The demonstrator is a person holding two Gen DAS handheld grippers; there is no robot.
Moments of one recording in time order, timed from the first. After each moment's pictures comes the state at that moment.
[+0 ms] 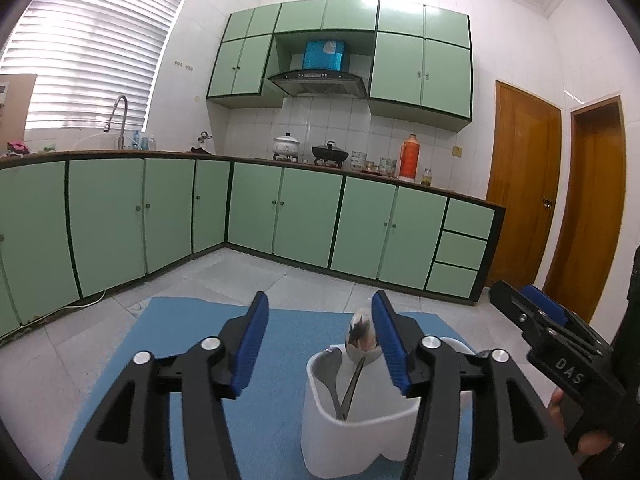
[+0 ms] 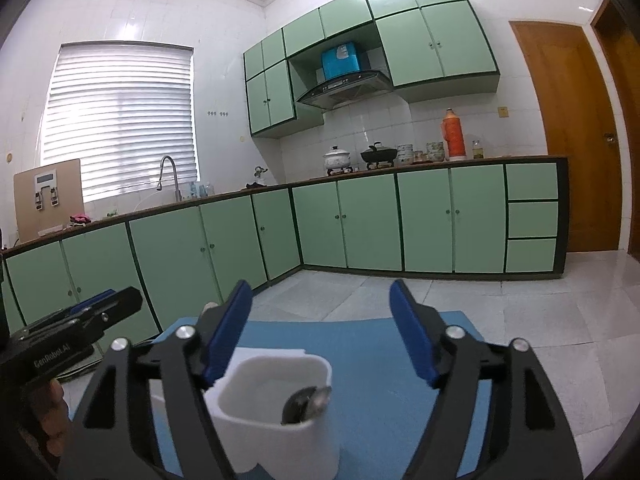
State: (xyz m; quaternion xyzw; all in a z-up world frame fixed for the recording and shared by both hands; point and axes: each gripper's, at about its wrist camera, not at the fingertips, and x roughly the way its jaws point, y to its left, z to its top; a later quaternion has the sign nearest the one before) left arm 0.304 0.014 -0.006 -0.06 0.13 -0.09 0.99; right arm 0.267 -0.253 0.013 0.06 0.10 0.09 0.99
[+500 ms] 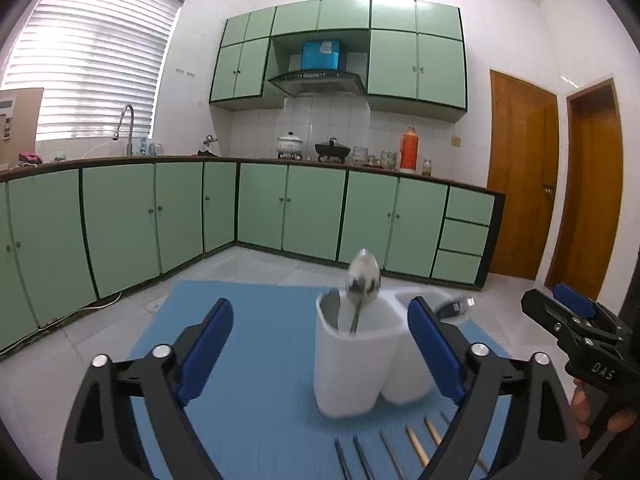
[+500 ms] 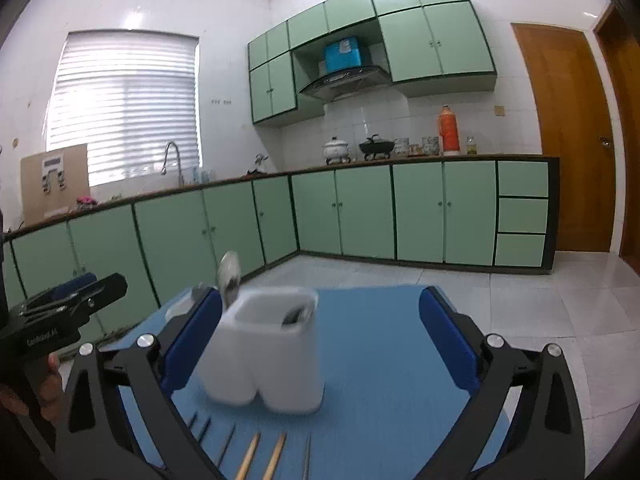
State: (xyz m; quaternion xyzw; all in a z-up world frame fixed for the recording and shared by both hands) left arm 0.230 0.016 -0.017 -0.03 0.14 -0.08 0.99; right arm 0.185 -0.269 -0.001 0.03 0.13 0.10 0.99
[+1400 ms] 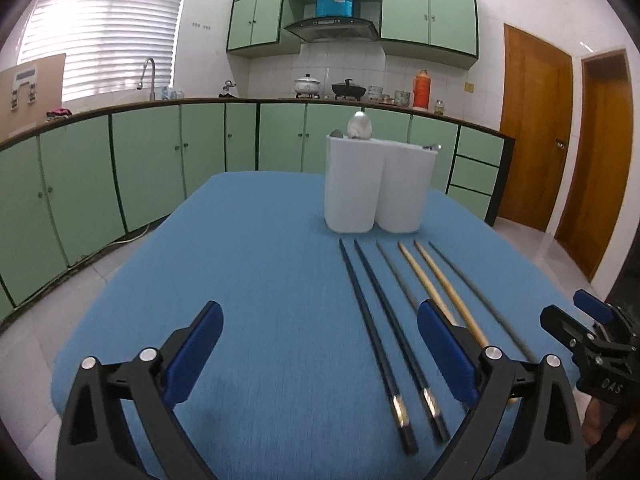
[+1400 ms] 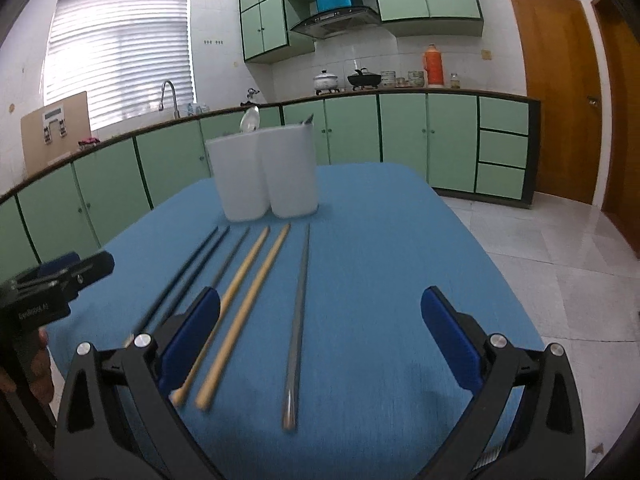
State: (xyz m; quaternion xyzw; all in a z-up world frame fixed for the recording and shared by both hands) left arm 0.077 0.012 -0.107 -0.02 0.25 -0.04 0.97; right arm 0.033 -0.268 -0.093 0.03 0.25 0.08 0.97
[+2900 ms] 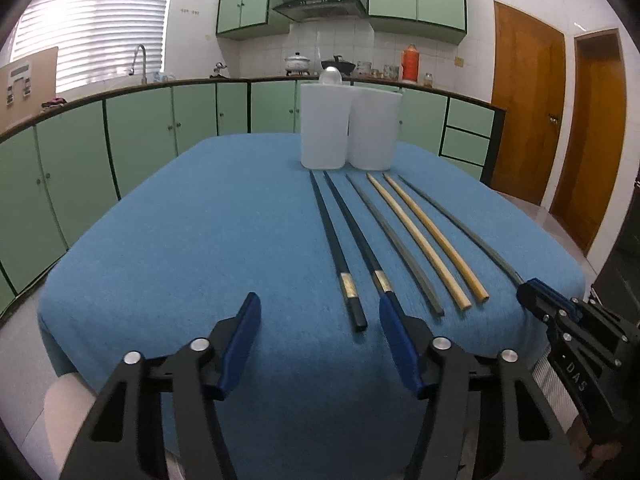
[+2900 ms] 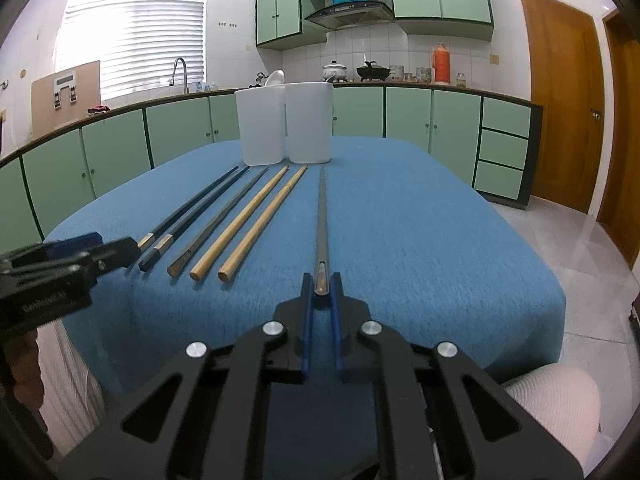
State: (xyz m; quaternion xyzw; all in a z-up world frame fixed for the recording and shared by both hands) left arm 0.032 -0.017 -0.141 -0.01 0.28 -0.05 0.96; right arm -0.016 -0.255 -0.128 -0.01 0.25 0.08 0.97
